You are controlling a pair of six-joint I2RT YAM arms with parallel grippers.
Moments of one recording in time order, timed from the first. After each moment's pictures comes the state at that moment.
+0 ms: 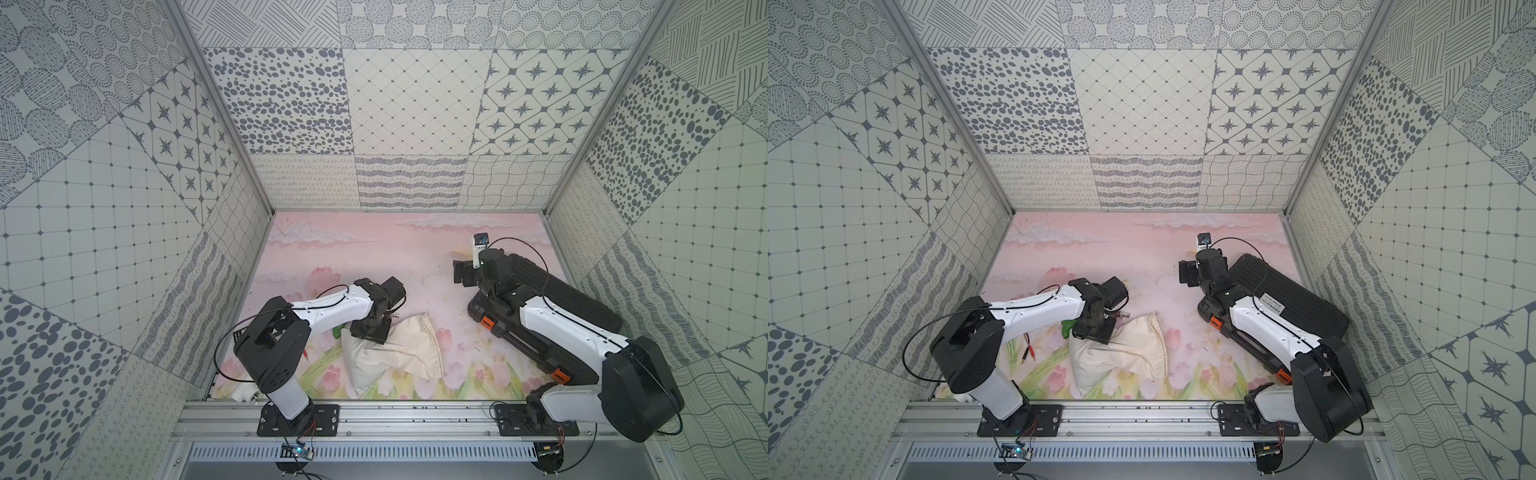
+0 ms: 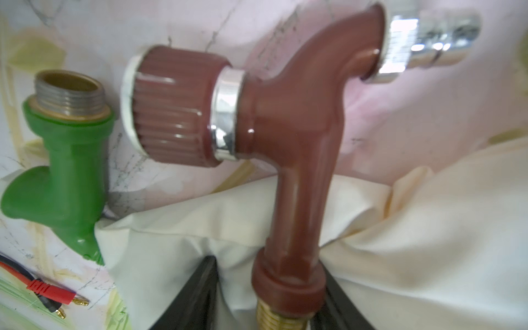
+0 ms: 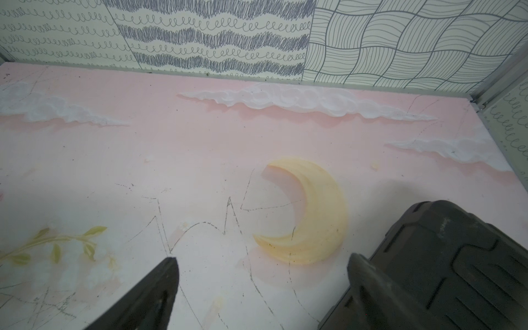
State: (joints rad) left arm -0.71 1.68 1.07 -0.97 -0.08 -0.49; right arm 0.48 1.34 0.81 0.01 0.30 0.17
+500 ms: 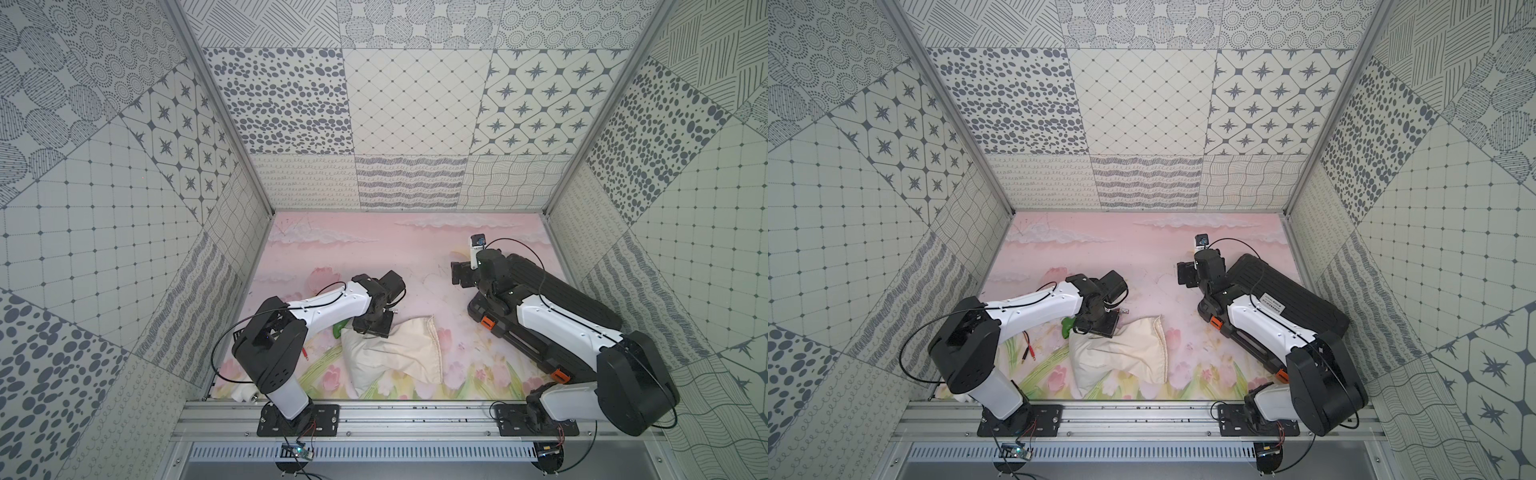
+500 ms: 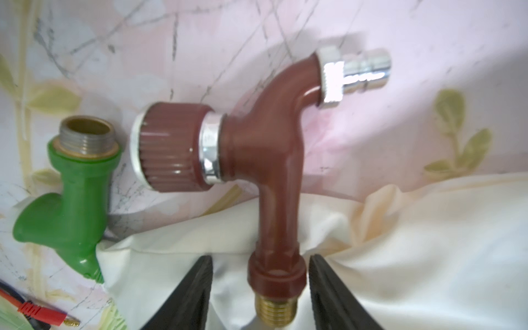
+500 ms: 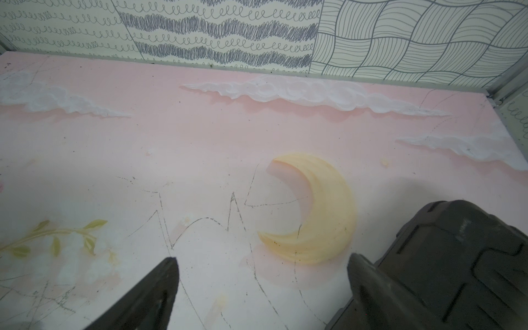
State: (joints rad) left arm -0.69 1.67 1.10 -0.92 -0.06 -0.48; right arm 0.48 1.37 0.81 0.02 0.27 0.17
